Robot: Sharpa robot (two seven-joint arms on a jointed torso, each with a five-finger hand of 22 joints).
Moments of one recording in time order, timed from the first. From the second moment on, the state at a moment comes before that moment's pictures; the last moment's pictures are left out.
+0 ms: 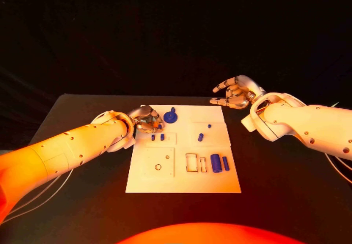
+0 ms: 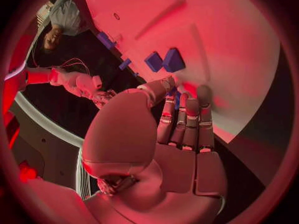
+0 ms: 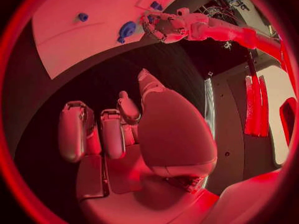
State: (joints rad) left arm 1.13 -0.53 -0.05 1.03 -1.10 -0.14 0.14; left_hand 1.41 -0.16 0.59 -0.02 0.07 1.02 0.12 0.23 0.40 0.56 0.15 0.87 0.34 0.72 0.10 1.60 0.48 0.24 0.74 0.20 1.07 0.85; right arm 1.29 -0.89 -0.13 1.50 -0.89 -0.57 -0.01; right_hand 1.41 -0.17 0.13 0.28 0.13 0.86 0.16 0.22 0.32 1.29 0.08 1.16 1.21 1.46 -0.01 1.47 1.30 0.04 1.46 0.10 1.32 1.30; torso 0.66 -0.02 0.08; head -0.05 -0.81
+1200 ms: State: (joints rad) left arm 1.13 -0.53 -0.05 1.04 -1.09 -0.15 0.16; left_hand 1.41 -0.16 0.59 -0.02 0.07 1.02 0.12 0.23 0.40 0.56 0.15 0.88 0.34 0.72 0.10 1.60 0.48 0.22 0.74 0.20 1.07 0.85; right arm 1.29 -0.89 -0.13 1.49 -0.89 -0.57 -0.01; right_hand 1.40 -0.16 0.13 0.28 0.13 0.86 0.16 0.23 0.32 1.29 0.08 1.16 1.21 1.46 -0.01 1.47 1.30 0.04 1.46 0.10 1.32 1.30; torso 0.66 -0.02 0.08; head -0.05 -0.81
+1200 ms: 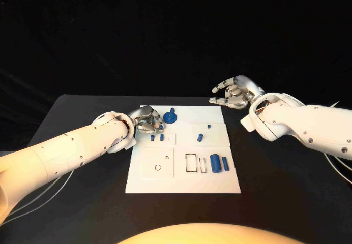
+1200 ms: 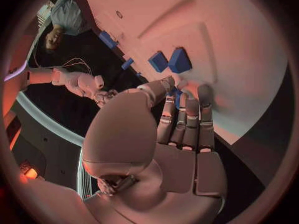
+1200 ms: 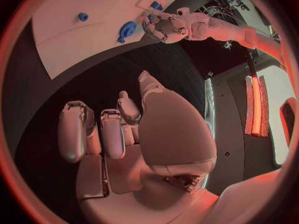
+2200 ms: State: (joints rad) left arm 1.13 -0.52 -0.05 1.02 -1.10 -0.12 0.14; left_hand 1.41 -0.16 0.59 -0.02 0.07 1.02 0.12 0.23 0.40 0.56 0.15 0.88 0.34 0.72 0.10 1.61 0.48 0.24 0.74 0.20 1.07 0.85; right arm 1.29 -0.89 -0.13 1.49 -0.89 -0.57 -0.01; right_hand 1.40 -0.16 0.13 0.28 0.13 0.86 0.16 0.23 0.32 1.29 0.08 1.16 1.21 1.46 -0.01 1.47 1.30 0.04 1.46 0.10 1.32 1.30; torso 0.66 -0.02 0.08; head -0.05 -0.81
